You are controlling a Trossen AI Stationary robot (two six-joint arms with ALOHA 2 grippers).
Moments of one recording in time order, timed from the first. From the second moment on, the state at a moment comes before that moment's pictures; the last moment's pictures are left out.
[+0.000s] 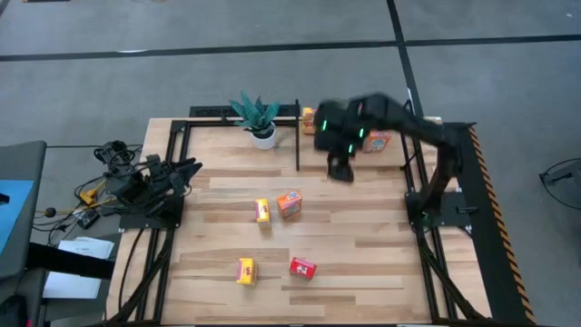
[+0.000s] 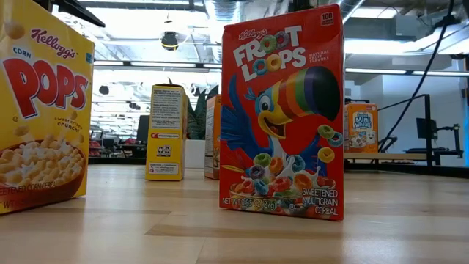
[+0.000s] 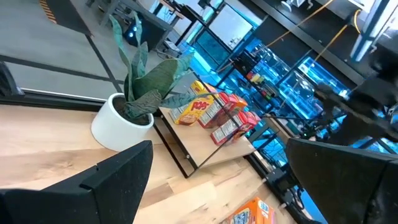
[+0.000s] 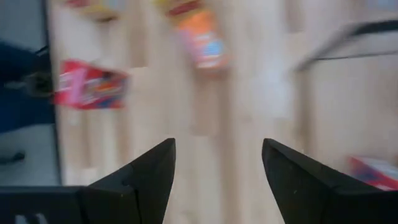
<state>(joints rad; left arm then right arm) -0.81 0.01 0.29 -0.10 -1.55 -0.54 -0.20 1.78 2.12 -1.57 -0.23 -0.06</state>
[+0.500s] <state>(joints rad) -0.81 0.01 0.29 -0.17 -1.43 -0.60 0.38 1.82 2.11 -1.45 0.15 0.68</state>
